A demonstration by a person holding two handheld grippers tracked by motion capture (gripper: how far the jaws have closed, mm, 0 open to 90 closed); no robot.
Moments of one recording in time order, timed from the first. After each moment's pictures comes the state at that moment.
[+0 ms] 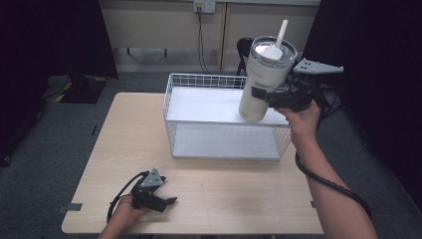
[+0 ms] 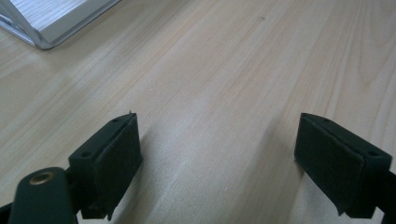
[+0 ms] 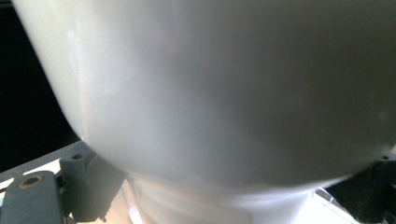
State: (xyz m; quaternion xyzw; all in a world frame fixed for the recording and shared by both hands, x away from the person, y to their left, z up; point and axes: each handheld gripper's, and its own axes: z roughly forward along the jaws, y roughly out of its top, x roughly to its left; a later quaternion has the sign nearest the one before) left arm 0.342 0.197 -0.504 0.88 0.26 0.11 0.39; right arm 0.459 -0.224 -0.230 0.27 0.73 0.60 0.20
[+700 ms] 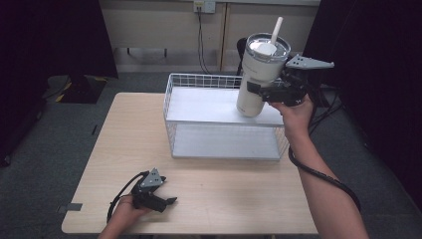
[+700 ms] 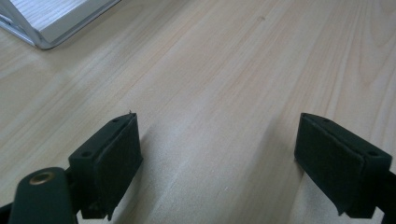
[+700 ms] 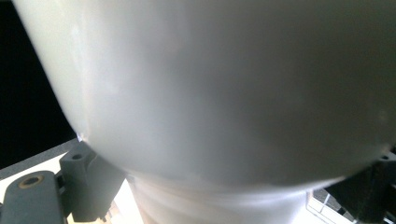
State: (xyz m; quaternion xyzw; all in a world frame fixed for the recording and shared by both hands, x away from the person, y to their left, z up) left arm 0.342 0.197 -0.504 0.88 0.26 0.11 0.39; right arm 0.478 -0.214 -0.233 0.29 0.73 0.59 0.21
